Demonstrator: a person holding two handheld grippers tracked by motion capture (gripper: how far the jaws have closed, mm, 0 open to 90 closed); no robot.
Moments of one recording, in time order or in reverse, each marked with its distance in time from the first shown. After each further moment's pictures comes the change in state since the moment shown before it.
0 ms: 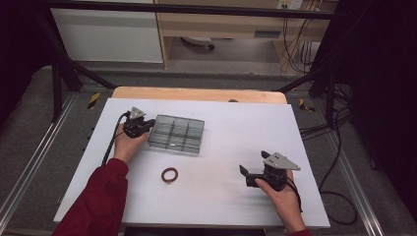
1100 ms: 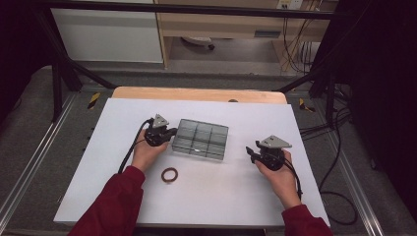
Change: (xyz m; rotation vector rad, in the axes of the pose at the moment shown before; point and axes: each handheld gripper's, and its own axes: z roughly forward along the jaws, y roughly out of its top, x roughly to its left) left arm -0.077 0.012 0.010 0.021 -0.111 0.072; right arm -0.036 0.021 0.042 0.156 -0.082 -0.068
